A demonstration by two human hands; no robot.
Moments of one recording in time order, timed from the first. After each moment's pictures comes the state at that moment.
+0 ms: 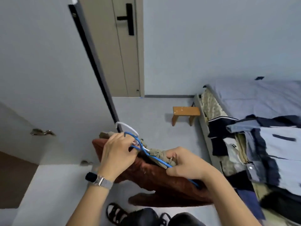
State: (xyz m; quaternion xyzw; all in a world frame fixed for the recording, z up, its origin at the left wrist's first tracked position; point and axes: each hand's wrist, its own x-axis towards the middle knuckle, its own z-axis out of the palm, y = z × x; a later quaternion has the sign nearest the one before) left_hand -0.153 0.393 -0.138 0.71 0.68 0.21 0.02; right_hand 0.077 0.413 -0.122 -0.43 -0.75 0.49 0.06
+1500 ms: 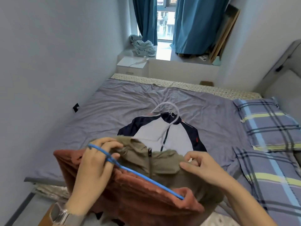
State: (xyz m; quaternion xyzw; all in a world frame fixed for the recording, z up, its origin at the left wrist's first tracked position) left_hand 0.547 0.732 -0.072 0.93 0.06 0.24 0.28; right_hand 0.686 0.451 -0.097 -0.79 -0.24 0.26 0.51
